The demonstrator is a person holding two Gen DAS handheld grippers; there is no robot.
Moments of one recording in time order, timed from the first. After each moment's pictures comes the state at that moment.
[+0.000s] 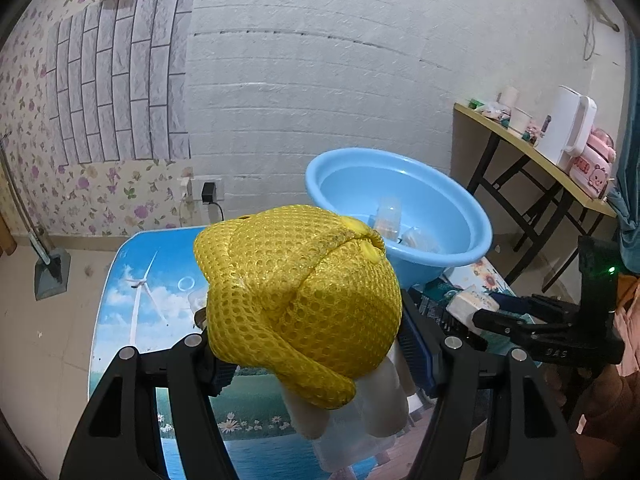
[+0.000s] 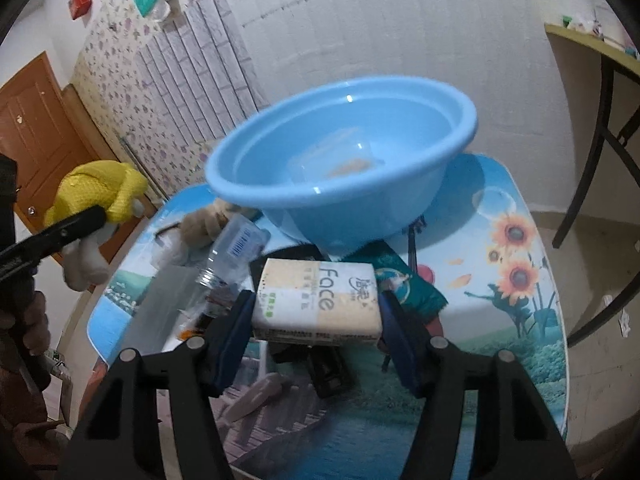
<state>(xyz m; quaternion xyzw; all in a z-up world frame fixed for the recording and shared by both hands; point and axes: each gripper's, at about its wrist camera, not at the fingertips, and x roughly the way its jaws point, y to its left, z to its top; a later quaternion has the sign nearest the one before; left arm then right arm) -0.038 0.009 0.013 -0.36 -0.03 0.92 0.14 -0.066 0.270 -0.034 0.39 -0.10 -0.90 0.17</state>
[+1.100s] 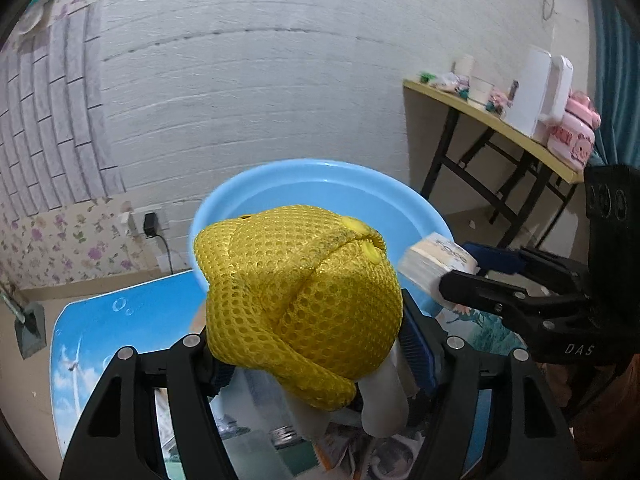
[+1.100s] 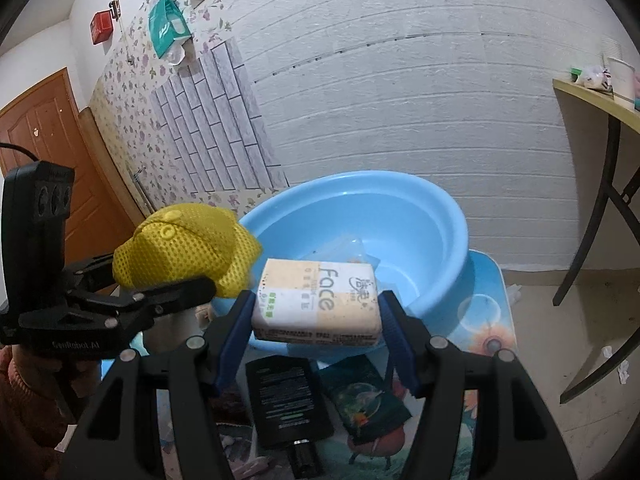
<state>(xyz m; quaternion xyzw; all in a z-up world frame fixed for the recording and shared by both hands) -0.111 0.108 0.013 -0.36 0.03 0.90 0.22 -0.113 0.289 0.017 0.32 -0.10 -0.93 0.17</state>
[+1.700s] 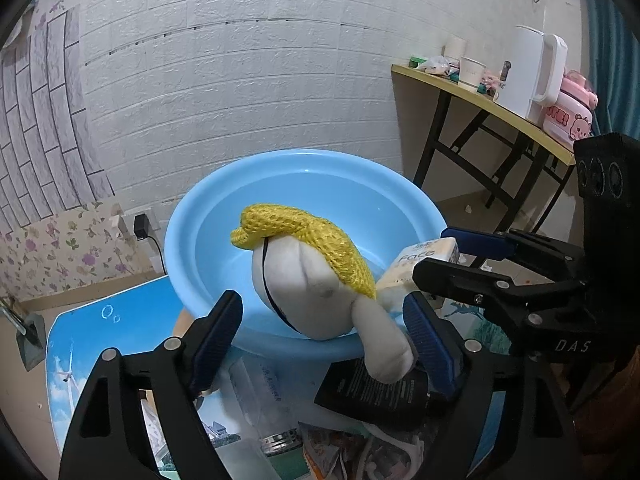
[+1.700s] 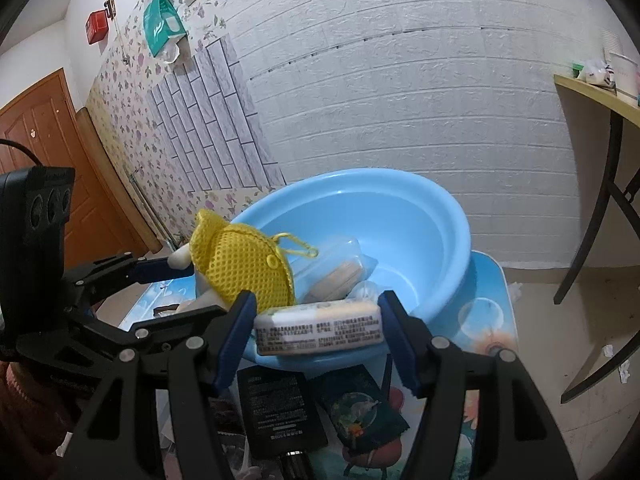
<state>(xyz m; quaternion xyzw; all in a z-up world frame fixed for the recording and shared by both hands) -0.114 0.124 0.008 -0.37 0.05 0.90 0.23 -0.121 0.290 0.012 0.32 -0.10 -0.93 0.17</state>
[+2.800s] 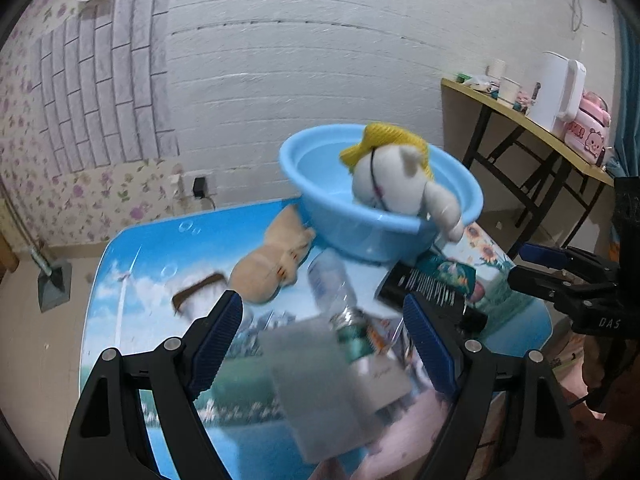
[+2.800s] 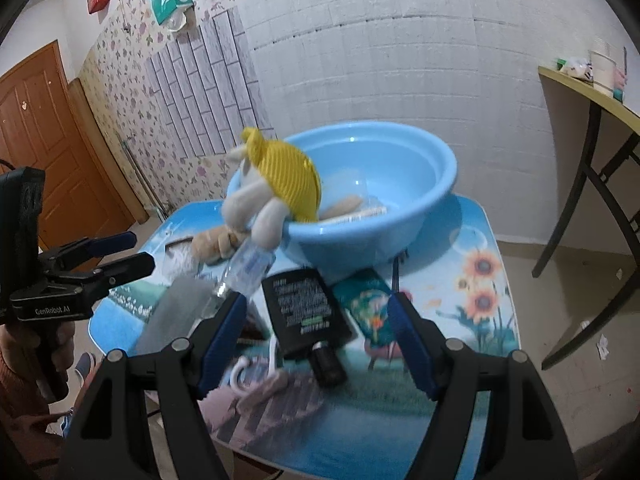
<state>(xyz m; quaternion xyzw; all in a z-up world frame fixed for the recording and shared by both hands) -0.028 0.032 -0.007 -0.37 0.00 0.92 0.14 -0.035 0.268 0.000 0.37 -0.06 -0.92 0.14</state>
